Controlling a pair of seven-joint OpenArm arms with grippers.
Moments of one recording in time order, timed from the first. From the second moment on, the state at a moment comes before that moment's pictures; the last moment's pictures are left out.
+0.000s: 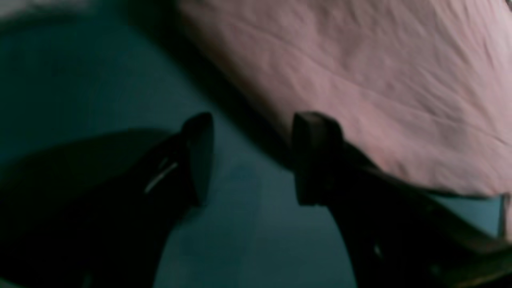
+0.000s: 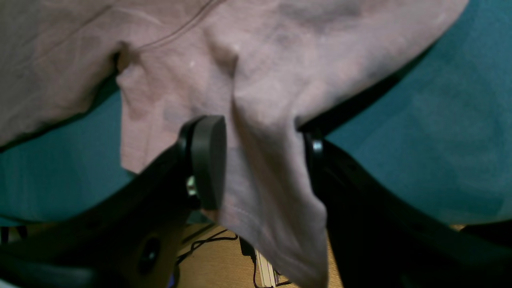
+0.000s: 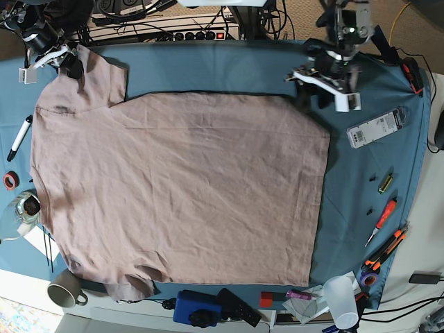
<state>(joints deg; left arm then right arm) 30.9 1.1 -4.8 108.0 -27.6 -5.9 28.7 -30.8 18.1 49.5 87.5 56.2 38.3 -57.4</state>
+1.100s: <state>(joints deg) 22.6 2.5 -7.8 97.7 -26.9 -10.6 28.4 -28.2 18.0 49.5 88.7 53.8 37.7 -59.5</state>
